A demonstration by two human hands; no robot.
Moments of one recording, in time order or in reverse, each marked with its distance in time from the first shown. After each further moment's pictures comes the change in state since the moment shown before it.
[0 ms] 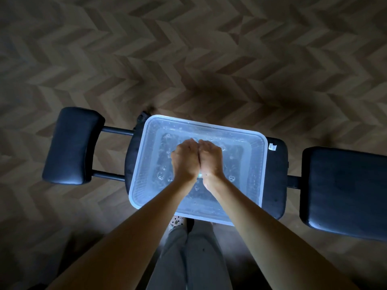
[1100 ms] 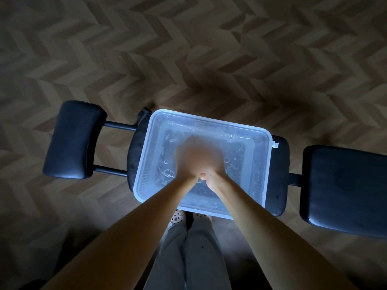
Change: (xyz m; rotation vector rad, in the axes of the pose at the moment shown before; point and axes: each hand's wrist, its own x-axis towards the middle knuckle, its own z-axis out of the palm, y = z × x) left_hand -0.005 -0.007 -0.007 0.059 0.017 0.099; right_hand -0.025 -0.010 -0.003 -0.039 -0.086 0.256
